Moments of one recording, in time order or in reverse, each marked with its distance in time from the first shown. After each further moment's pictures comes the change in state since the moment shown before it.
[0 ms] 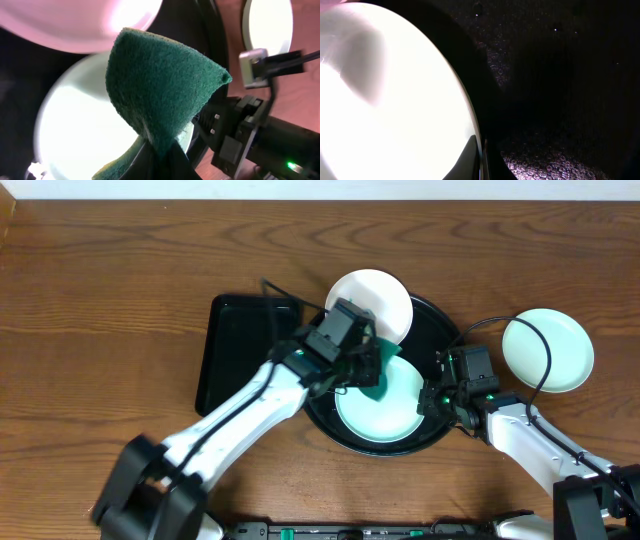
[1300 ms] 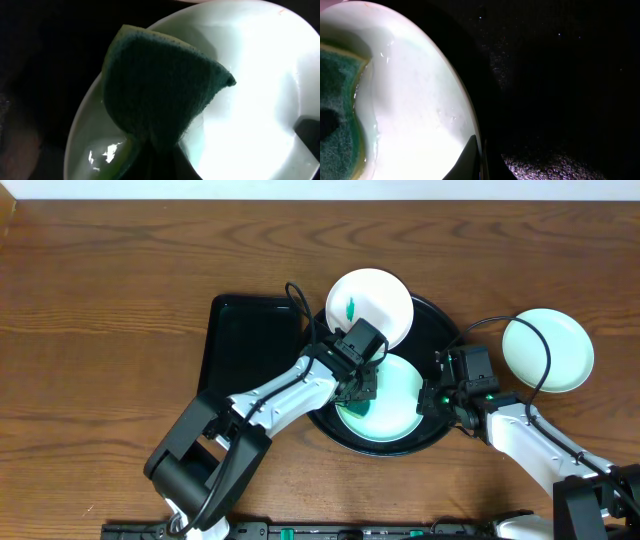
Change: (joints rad) left arm -0.051 0.263 0.013 -0.045 -0.171 -0.045; right arm 0.001 0.000 0.000 0.004 -0.001 0.000
